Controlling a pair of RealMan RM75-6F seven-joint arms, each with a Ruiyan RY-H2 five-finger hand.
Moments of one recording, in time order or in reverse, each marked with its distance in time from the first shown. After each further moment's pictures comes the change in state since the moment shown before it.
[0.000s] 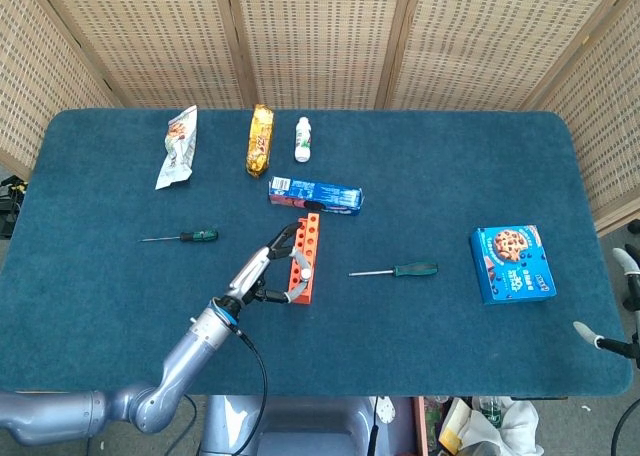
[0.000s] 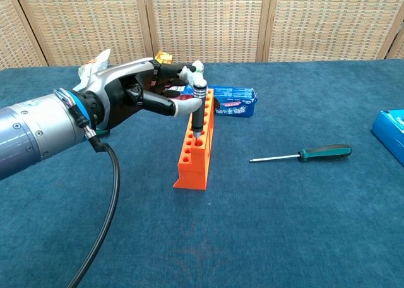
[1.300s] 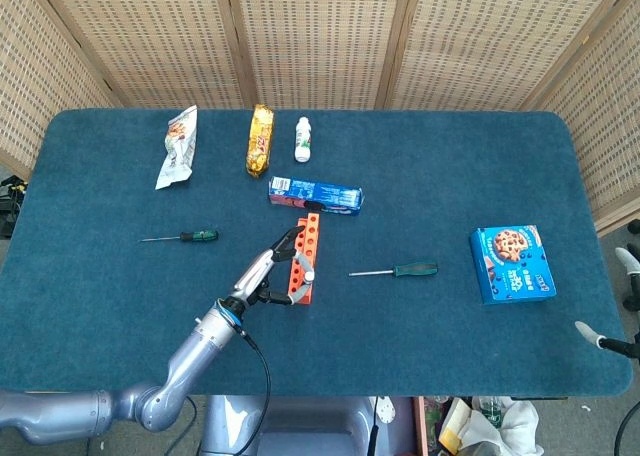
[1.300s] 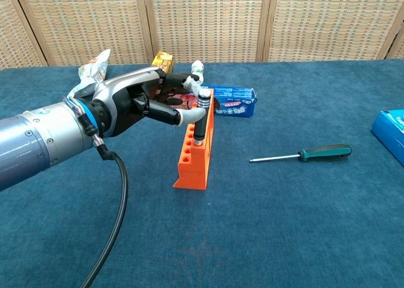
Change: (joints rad) left arm -0.001 -0.031 -0.007 0.034 -0.014 -0.023 0.026; right arm 0.000 0.006 0.000 0.003 0.000 -0.004 0.020
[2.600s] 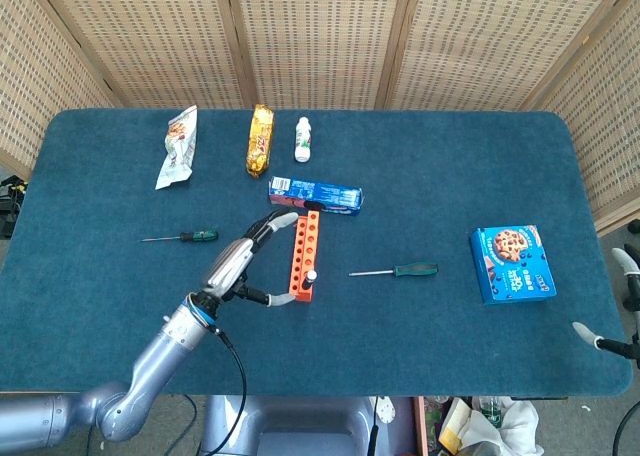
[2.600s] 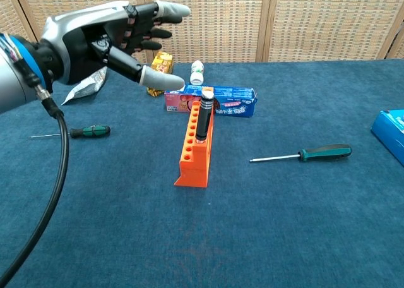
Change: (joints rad) left arm 0.034 0.208 -0.013 -0.213 0.107 0.086 0.159; right arm -0.001 0.000 -0.003 -0.007 -0.010 0.006 -0.011
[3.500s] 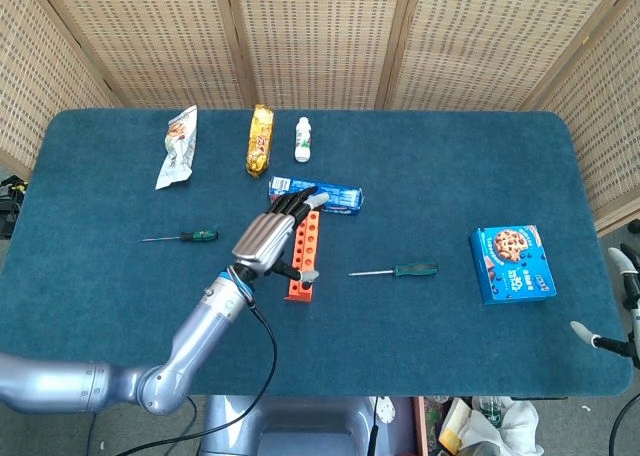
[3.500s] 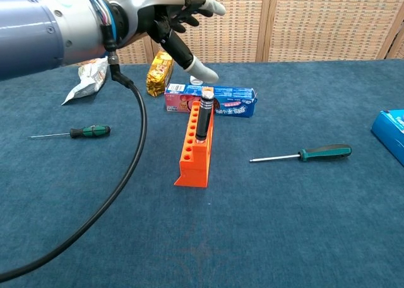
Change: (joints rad) left arm -0.311 -0.039 -0.099 -0.015 -0.540 0.061 0.570; right arm 0.009 -0.007 0.003 0.004 0.018 -0.021 -0.014
